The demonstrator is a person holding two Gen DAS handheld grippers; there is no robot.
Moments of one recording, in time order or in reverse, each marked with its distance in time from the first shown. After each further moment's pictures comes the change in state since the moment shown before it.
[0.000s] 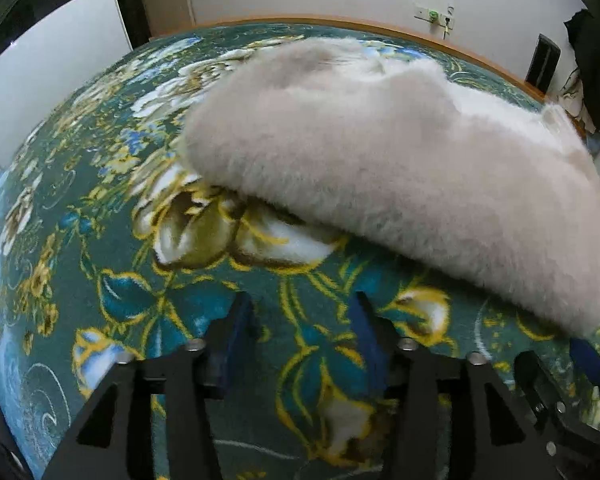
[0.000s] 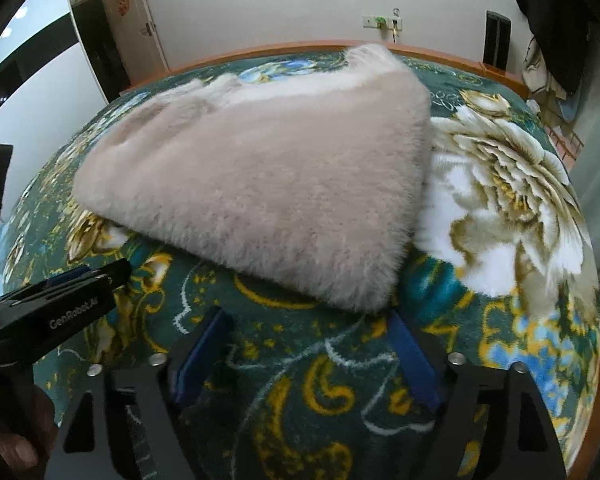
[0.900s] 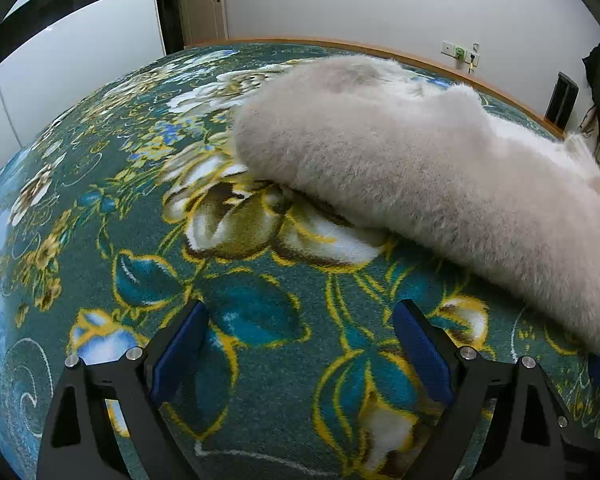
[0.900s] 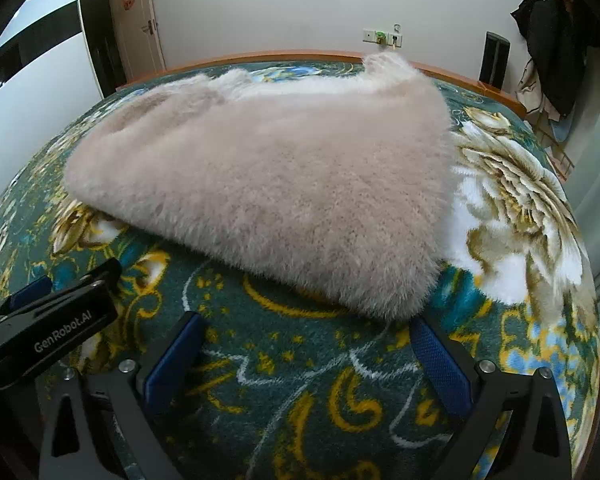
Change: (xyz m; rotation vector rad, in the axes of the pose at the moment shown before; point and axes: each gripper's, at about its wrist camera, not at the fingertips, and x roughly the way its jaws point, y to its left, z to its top) left arm 0.003 0.012 -0.015 -0.098 -0.108 0.011; right arm 0.004 0.029 -0.006 -0.040 -0.042 -0.070
